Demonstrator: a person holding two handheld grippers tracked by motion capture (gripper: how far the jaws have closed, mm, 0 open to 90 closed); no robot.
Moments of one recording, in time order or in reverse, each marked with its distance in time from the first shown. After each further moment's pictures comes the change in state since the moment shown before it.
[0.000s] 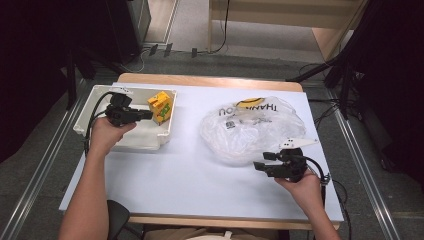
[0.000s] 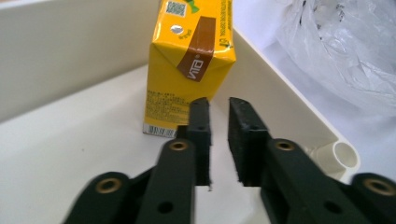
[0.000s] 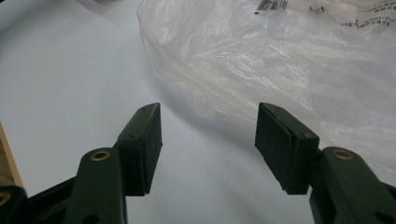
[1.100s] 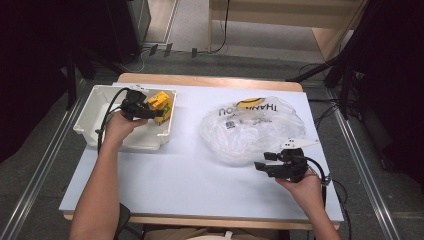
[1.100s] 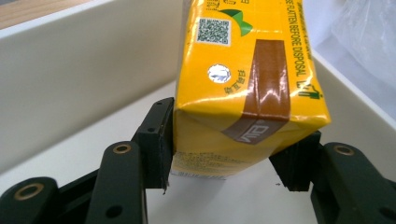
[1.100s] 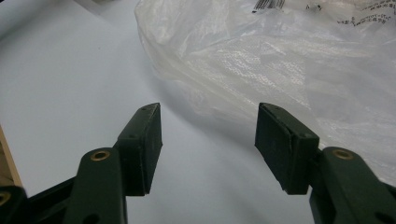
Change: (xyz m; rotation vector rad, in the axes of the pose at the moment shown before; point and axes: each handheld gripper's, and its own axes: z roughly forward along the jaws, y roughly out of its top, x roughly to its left) left arm 0.010 0.016 0.046 0.039 0.109 0.064; right arm -0.001 -0.002 -0.001 0.000 -0.008 0.002
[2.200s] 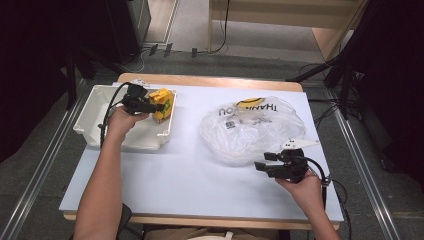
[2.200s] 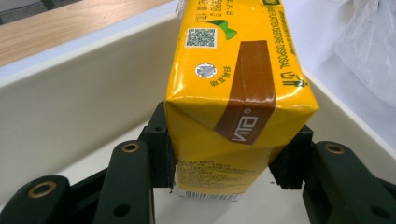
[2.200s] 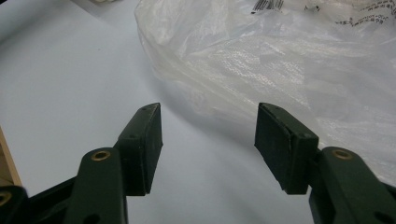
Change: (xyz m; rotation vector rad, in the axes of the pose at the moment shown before) left arm 0.006 0.015 0.004 -0.011 0.004 0.002; right arm 0.001 -0.001 -0.001 -0.008 -0.002 0.006
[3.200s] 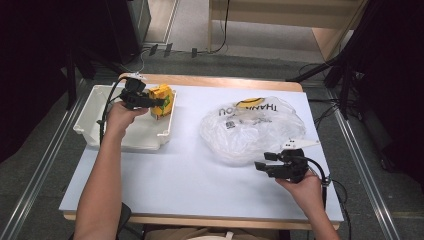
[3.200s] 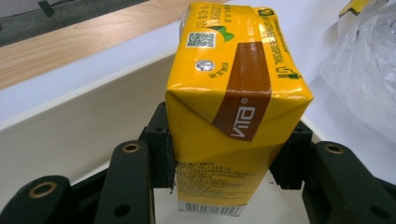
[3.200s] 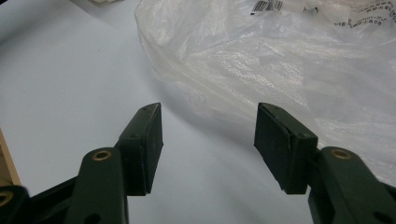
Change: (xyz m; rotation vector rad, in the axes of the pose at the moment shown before) left arm 0.001 0.015 -0.010 -0.025 -0.014 -0.015; right arm 0.000 0.000 -0.001 -0.003 -0.003 -0.003
